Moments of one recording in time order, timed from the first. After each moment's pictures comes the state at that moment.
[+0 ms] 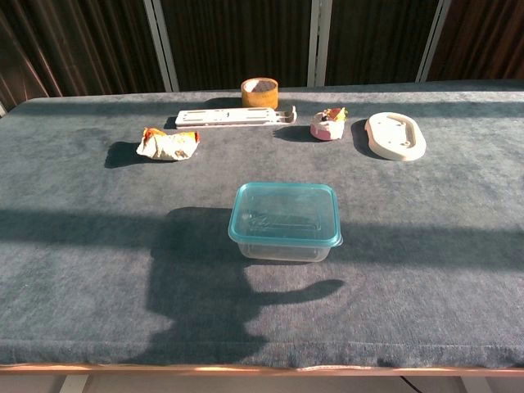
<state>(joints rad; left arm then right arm) -0.10 -1.19 0.01 -1.53 1.65 1.53 0.08 0.10 -1.16 0.03 -1.61 -1.53 1.45 -0.17</state>
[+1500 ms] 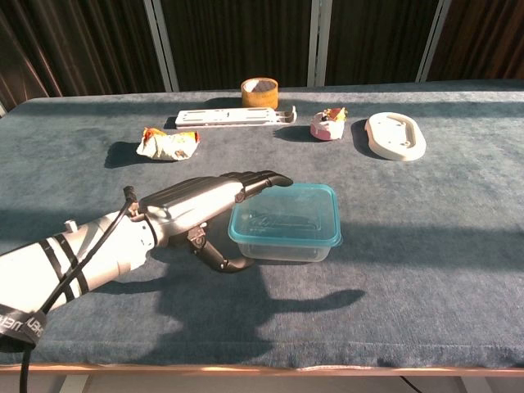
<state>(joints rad) -0.72 -1.80 -0.13 -1.25 1.59 0.91 -0.04 0.11 -1.11 0.00 -1.62 -1.55 1.39 -0.12</state>
